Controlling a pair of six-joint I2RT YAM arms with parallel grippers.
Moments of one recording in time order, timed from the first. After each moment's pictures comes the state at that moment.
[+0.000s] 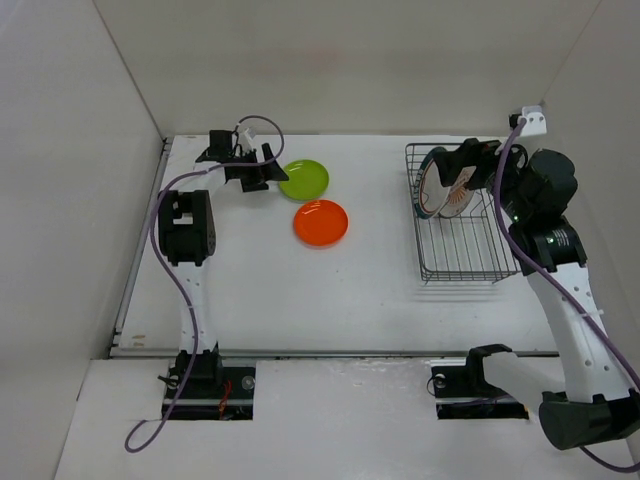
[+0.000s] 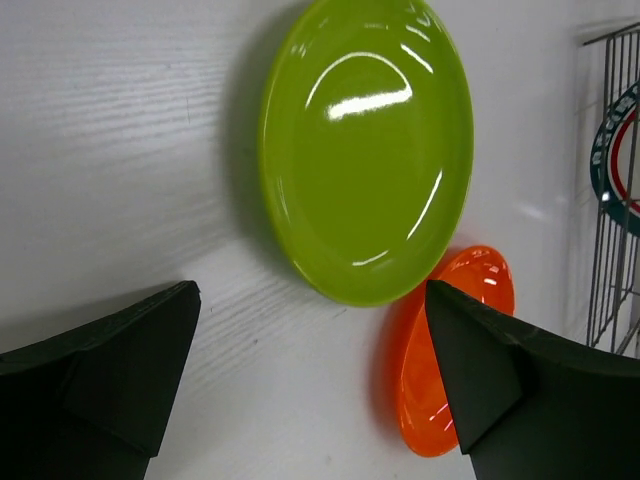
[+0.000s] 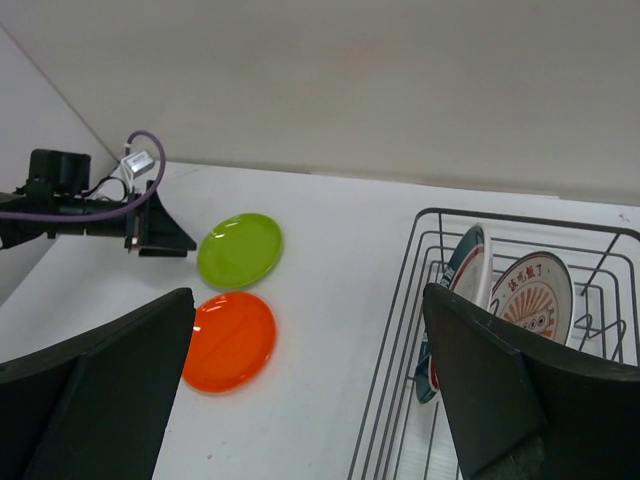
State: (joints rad) left arm -0.02 2.33 1.81 -0.34 0.71 -0.28; right arm 0.14 1.01 1.22 -0.22 -0.18 0.20
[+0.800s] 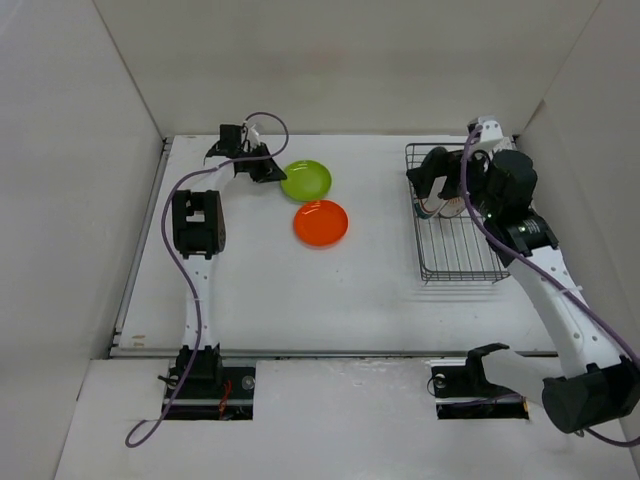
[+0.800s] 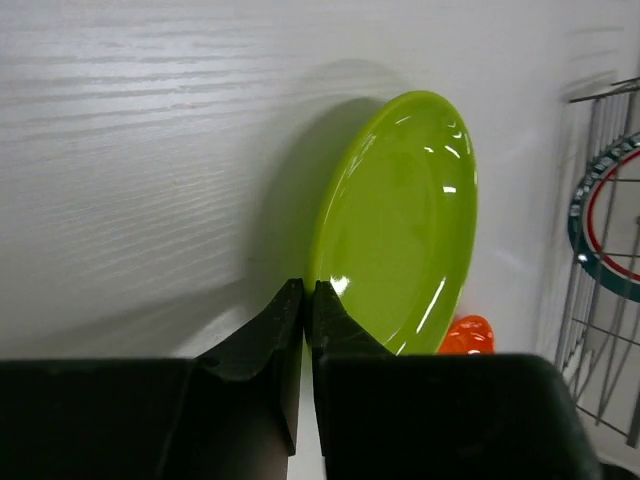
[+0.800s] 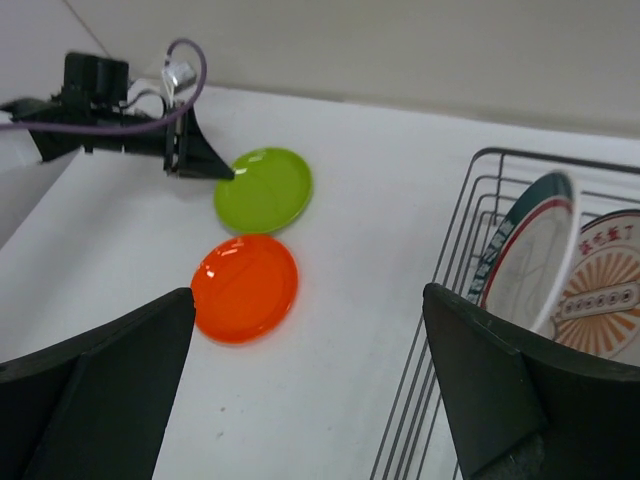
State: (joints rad) left arm -0.04 2.55 2.13 -0.44 0.69 -0.41; right arm 0.23 1.08 1.17 -0.21 -0.20 0.19
